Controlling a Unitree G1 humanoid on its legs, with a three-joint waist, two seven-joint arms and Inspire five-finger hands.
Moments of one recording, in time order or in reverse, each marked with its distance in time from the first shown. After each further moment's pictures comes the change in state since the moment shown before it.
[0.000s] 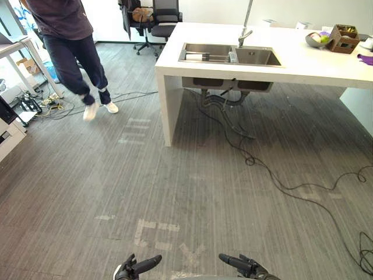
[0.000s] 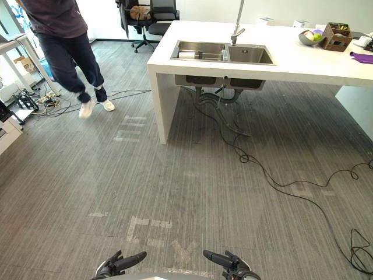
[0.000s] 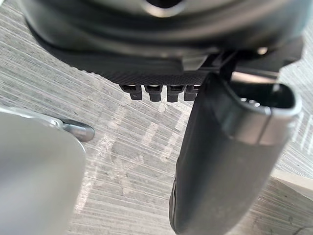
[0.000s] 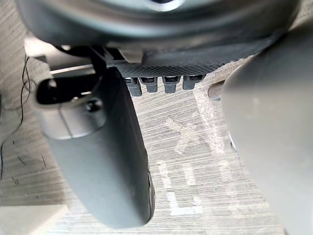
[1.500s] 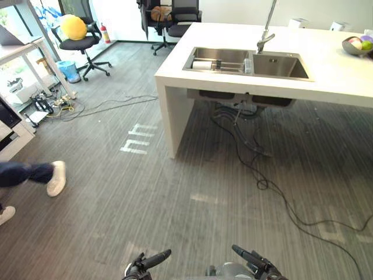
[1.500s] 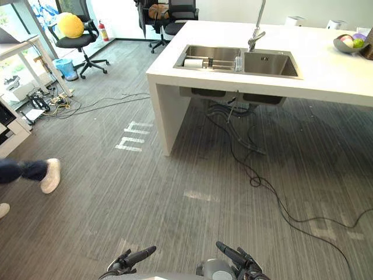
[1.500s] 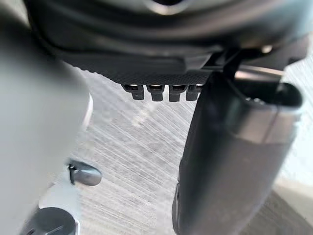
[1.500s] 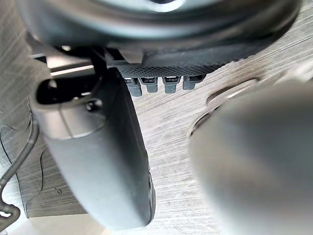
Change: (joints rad) left arm -0.043 -0.102 0.168 0.000 0.213 0.057 0.039; right arm 0.043 -0.023 -0.087 -0.083 0.092 0.011 0.027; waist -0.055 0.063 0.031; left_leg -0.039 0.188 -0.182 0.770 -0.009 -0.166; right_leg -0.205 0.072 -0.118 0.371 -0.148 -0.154
